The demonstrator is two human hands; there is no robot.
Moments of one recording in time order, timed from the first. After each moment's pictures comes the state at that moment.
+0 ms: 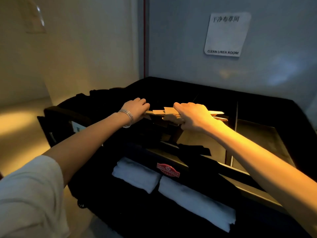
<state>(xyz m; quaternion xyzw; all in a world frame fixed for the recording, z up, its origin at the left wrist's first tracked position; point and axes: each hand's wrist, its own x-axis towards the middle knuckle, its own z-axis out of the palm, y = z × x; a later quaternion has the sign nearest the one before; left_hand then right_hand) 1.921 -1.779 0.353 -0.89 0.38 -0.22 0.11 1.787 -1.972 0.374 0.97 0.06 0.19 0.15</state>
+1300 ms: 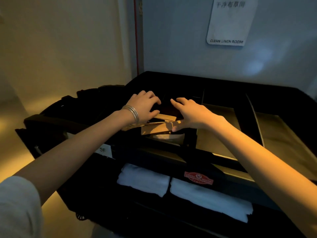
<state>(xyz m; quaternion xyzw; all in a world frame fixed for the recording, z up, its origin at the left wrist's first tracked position) 1.965 -1.751 0.370 -0.87 0.46 -0.18 -0.03 1.857 -1.918 0.364 1.00 -0.03 0.08 0.05</state>
